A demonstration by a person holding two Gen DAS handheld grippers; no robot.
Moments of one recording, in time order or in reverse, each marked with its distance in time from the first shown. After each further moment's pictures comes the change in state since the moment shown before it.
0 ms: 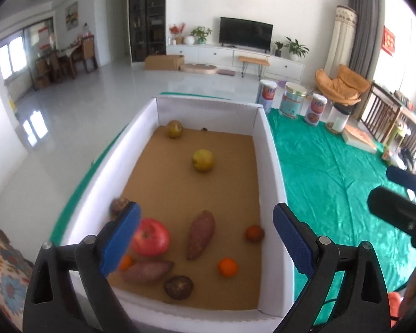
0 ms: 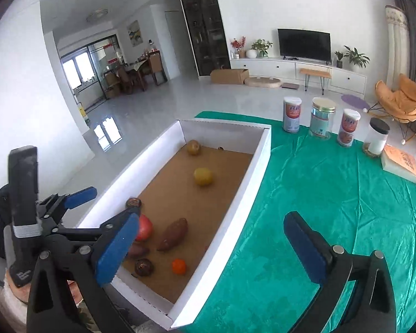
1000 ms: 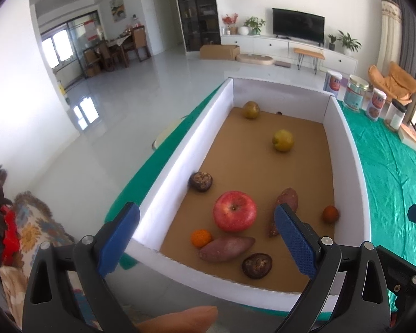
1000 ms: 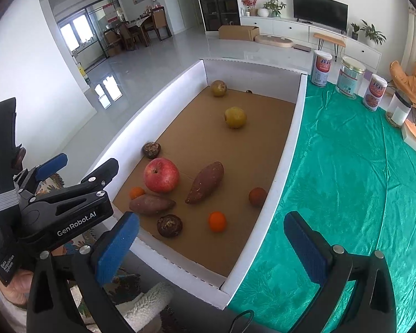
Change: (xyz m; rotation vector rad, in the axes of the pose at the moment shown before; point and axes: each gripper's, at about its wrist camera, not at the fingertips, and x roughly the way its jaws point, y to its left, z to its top) left arm -0.008 0.065 -0.028 -0.037 0.042 0.305; right arm 0.040 0.078 -0.034 -0.041 0.212 0.047
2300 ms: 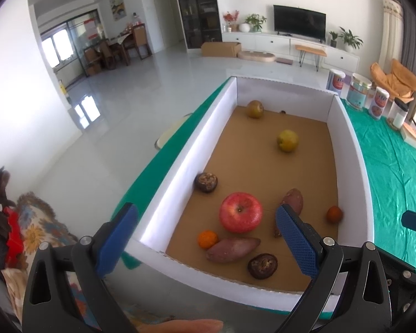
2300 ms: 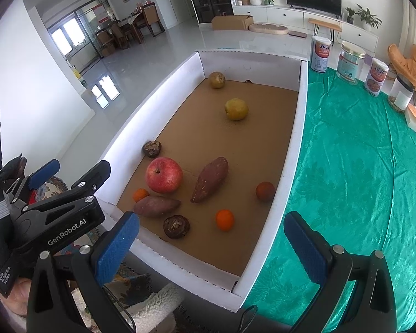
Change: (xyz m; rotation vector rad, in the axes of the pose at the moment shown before) left arm -0.001 0.007 0.004 0.009 0.017 0.013; right arm 0.014 0.001 0.005 0.065 0.056 0.014
